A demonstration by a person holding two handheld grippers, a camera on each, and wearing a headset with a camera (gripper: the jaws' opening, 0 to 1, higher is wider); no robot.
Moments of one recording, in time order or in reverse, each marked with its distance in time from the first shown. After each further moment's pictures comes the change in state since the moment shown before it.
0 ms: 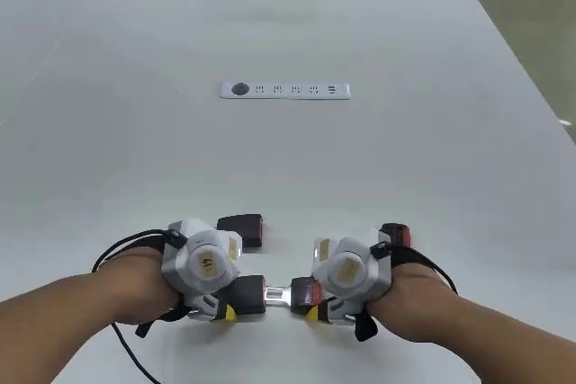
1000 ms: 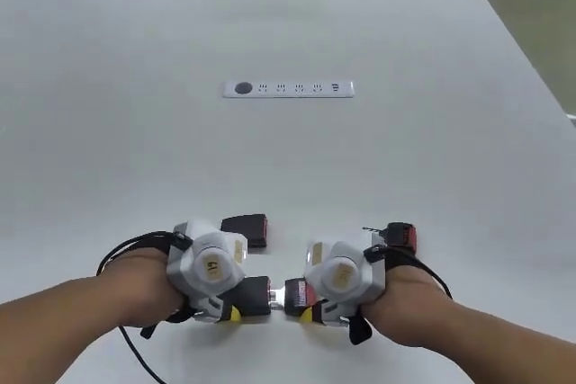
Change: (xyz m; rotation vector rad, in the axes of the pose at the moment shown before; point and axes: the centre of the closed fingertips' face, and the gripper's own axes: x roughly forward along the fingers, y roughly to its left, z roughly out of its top) left arm 0.001 0.000 0.001 0.018 0.012 -0.010; right arm 0.011 0.002 0.020 -0.015 -0.030 -0.001
